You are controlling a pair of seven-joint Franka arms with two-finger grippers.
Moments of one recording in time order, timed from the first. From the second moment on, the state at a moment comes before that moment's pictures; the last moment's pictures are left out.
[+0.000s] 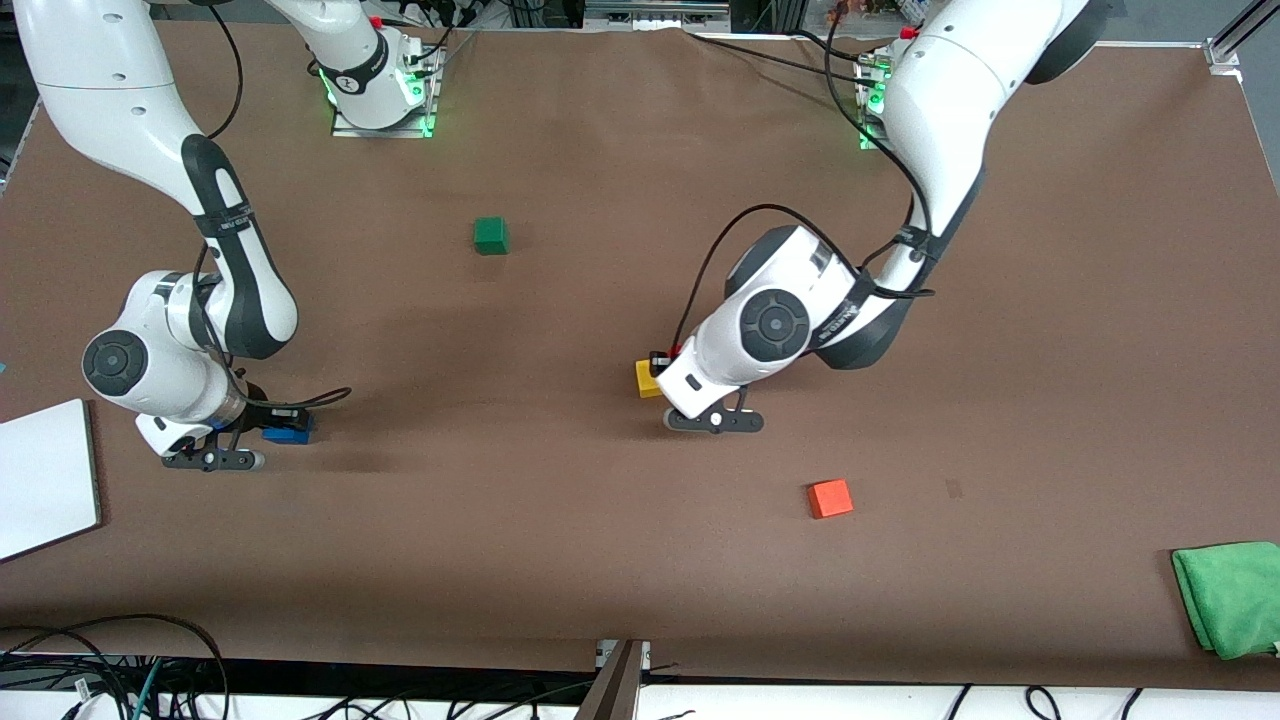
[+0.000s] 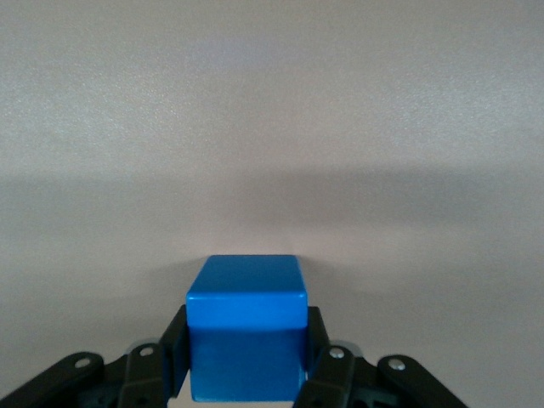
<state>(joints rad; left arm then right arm) -0.32 0.84 -0.39 -1.24 0.02 2.02 -0.63 0.01 0.64 -0.08 -1.75 0.00 2.39 -0.04</state>
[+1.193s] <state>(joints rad) -0.50 0.96 -0.23 -1.08 0.02 2.02 -0.79 0.02 0.57 -0.04 -1.72 0.00 2.38 -0.04</state>
